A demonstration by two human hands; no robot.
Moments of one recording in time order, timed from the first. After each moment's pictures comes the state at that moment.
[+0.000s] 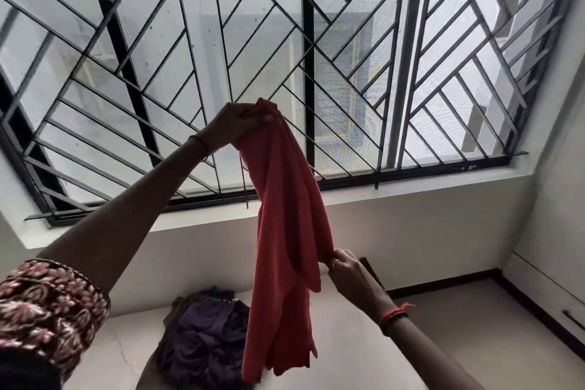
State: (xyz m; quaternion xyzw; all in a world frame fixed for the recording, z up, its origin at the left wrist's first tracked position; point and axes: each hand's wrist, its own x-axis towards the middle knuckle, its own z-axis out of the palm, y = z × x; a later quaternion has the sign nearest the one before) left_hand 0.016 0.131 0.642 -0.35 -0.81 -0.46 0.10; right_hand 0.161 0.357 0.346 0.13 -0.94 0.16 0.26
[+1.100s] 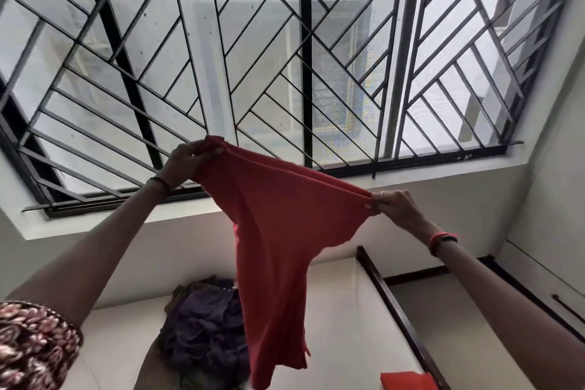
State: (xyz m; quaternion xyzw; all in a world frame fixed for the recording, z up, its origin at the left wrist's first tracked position) left_hand 0.011 0.042 0.564 -0.25 -0.85 -0.46 0.11; right_hand 0.154 0.454 0.451 0.03 -0.93 0.29 0.24
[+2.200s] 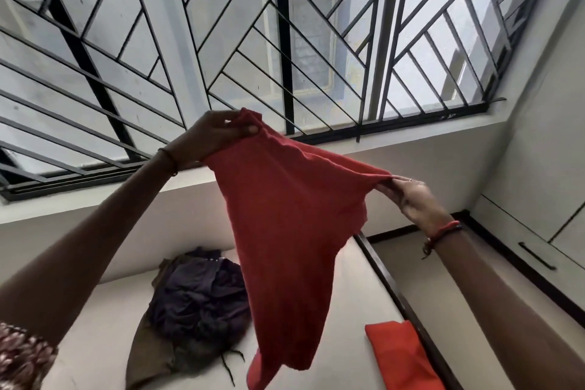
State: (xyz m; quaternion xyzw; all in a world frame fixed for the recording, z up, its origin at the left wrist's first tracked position) left_hand 0.045 0.133 0.564 -0.38 -0.74 -0.54 -0.11; right_hand 0.178 0.470 0.426 -0.22 -0.42 0.86 0.20
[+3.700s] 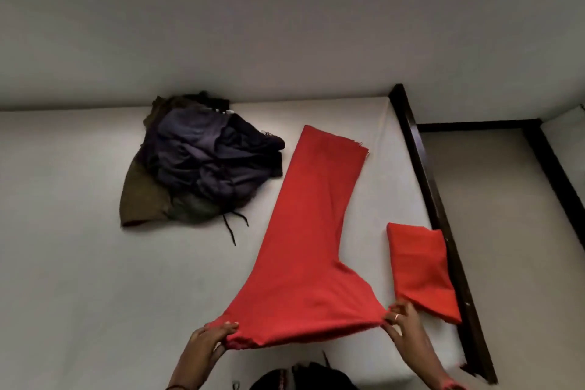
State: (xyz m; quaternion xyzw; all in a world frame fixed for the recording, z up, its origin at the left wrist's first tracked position) left_hand 0.306 -0.068 -0.062 -0.14 -0.89 -0.33 -0.29; right_hand 0.384 0.378 -0.017 -0.23 -0.91 0.31 -0.17
